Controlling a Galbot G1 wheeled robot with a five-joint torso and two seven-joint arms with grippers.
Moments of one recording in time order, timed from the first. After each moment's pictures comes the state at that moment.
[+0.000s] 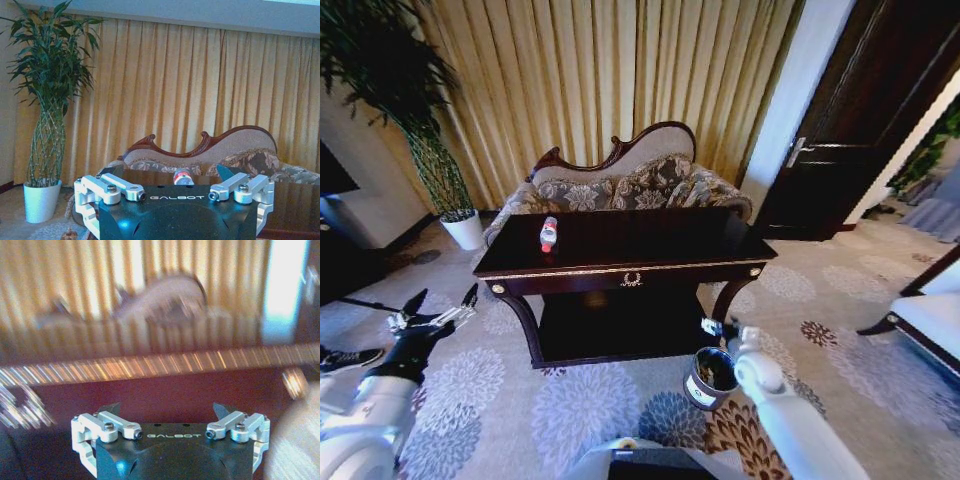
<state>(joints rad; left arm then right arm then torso) 1.92 -1.21 -1.20 -2.50 -0.82 0.19 -0.01 -1.30 1.04 0.46 1.96 0.61 -0.32 0.24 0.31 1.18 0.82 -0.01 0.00</state>
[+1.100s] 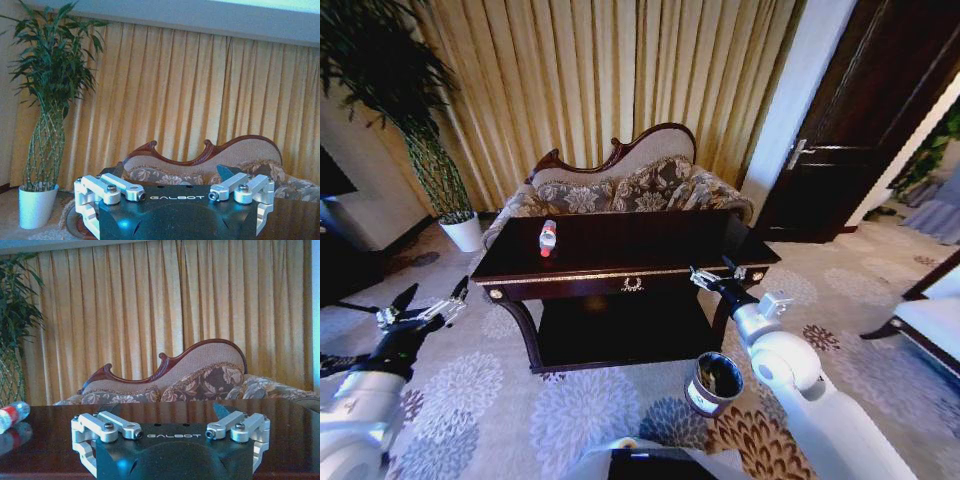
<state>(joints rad) 1.91 -1.18 -1.26 -2.50 -0.91 0.20 -0.03 -1.31 0.99 0.46 2.27 0.65 -0.33 0.28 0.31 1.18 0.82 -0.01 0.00</state>
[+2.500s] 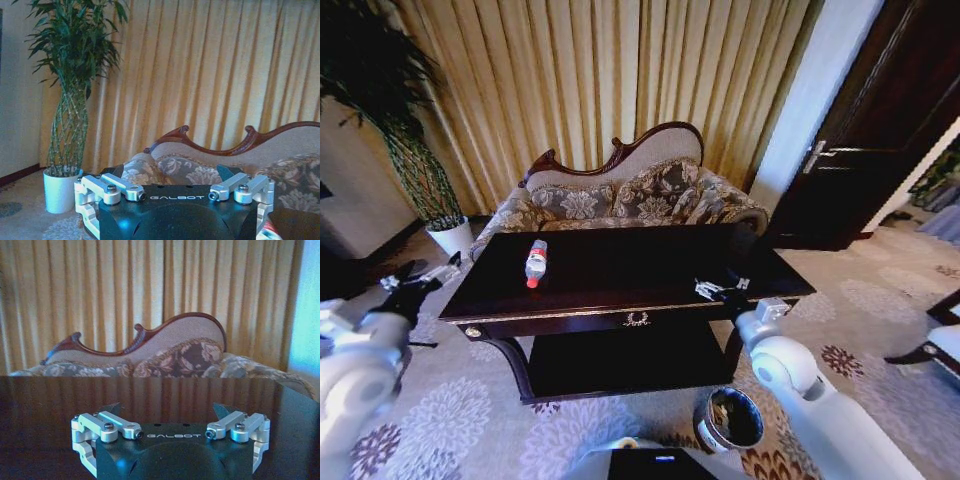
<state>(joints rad) 1.53 -0.76 -1.06 -2.13 -1.08 0.28 -0.34 -1.36 0.92 0.47 2.18 0.65 -0.31 0.33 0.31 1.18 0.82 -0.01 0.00</state>
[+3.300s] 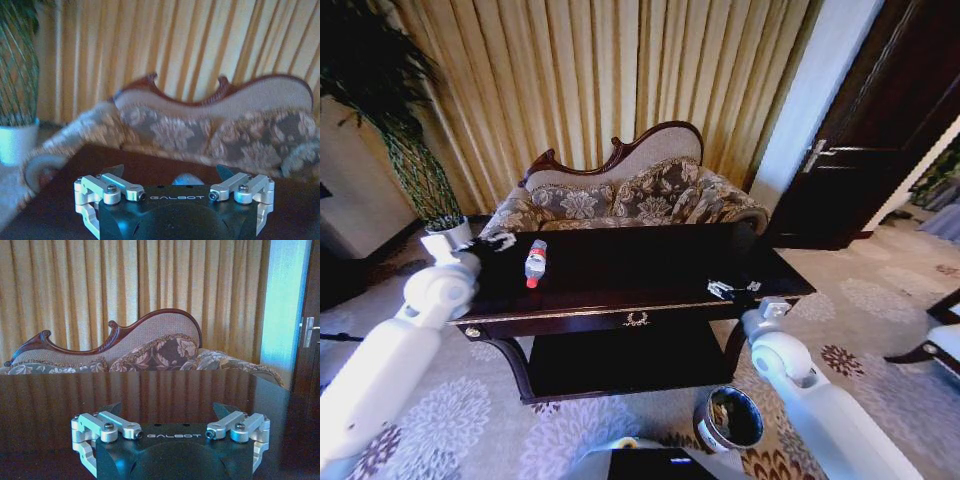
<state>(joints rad) 0.84 -0.75 -0.37 -1.90 -1.23 0.51 -0.59 -1.31 0.94 0.47 2.06 0.65 -0.26 0.37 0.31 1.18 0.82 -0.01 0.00</state>
